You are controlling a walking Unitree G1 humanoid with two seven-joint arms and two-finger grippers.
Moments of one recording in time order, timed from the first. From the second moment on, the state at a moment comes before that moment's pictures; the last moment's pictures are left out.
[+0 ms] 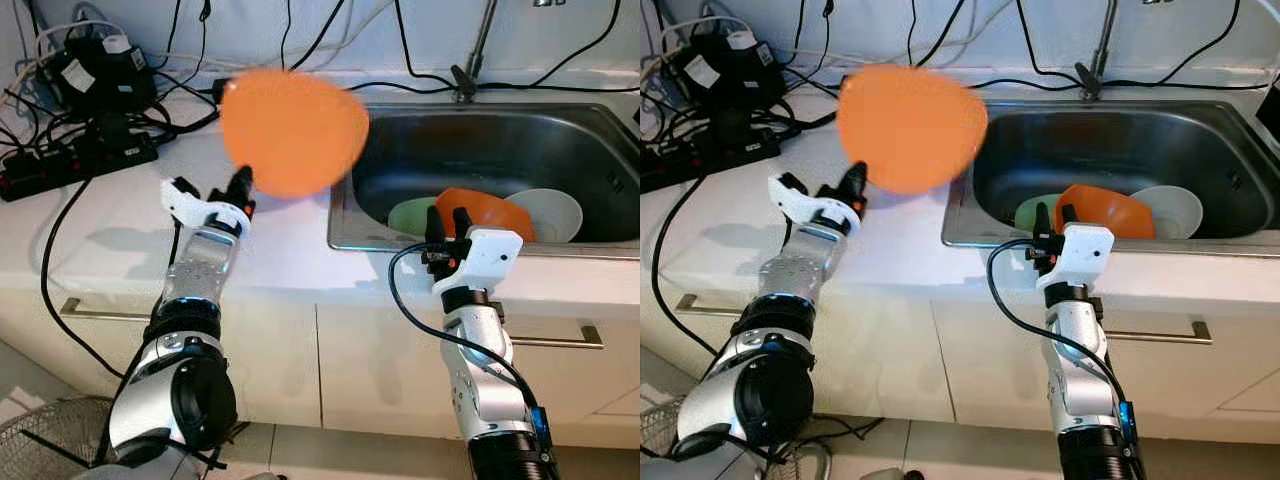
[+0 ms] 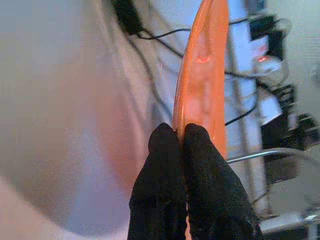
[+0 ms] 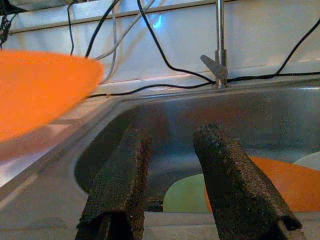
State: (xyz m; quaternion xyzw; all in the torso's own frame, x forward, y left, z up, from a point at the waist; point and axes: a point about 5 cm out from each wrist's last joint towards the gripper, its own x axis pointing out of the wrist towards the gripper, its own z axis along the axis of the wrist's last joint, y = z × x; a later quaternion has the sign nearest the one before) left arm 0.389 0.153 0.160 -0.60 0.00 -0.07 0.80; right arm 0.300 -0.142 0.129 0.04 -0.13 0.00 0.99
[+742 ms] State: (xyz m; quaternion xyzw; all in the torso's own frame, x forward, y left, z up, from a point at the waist) left arm 0.371 0.116 0.171 -0.58 0.01 -0.17 0.79; right arm 0.323 -0.154 0.190 0.08 -0.18 -0.01 0.98
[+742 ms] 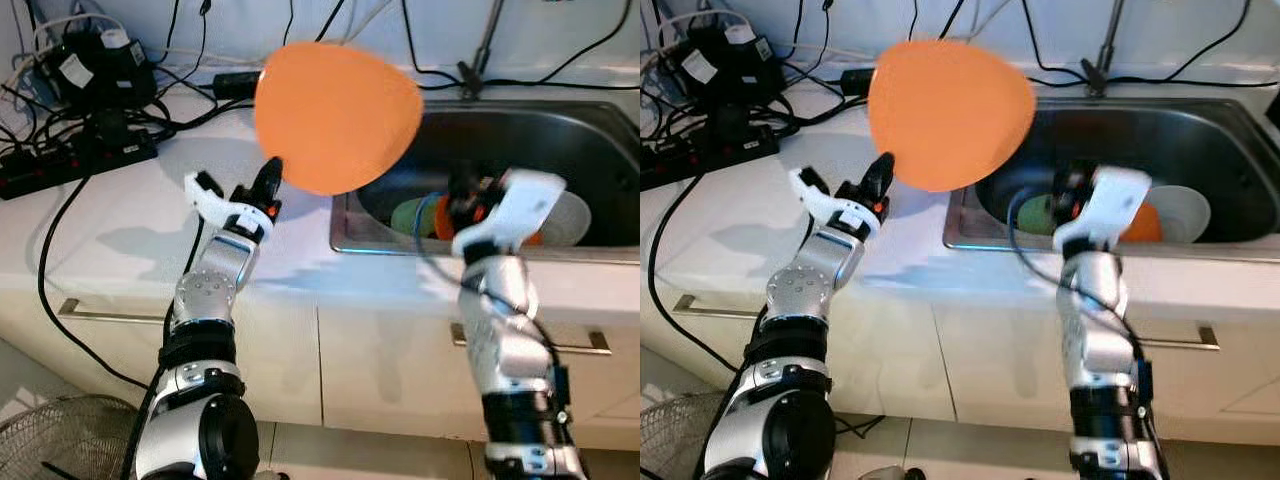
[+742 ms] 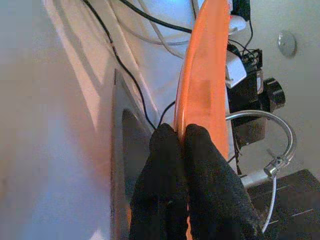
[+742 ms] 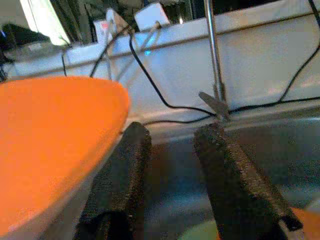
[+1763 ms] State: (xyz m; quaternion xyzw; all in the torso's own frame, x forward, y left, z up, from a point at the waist) left arm 0.359 0.097 0.185 -0.54 0.01 -0.26 0.80; right arm 0.326 -0.136 0.194 0.28 -0.10 0.07 0.95
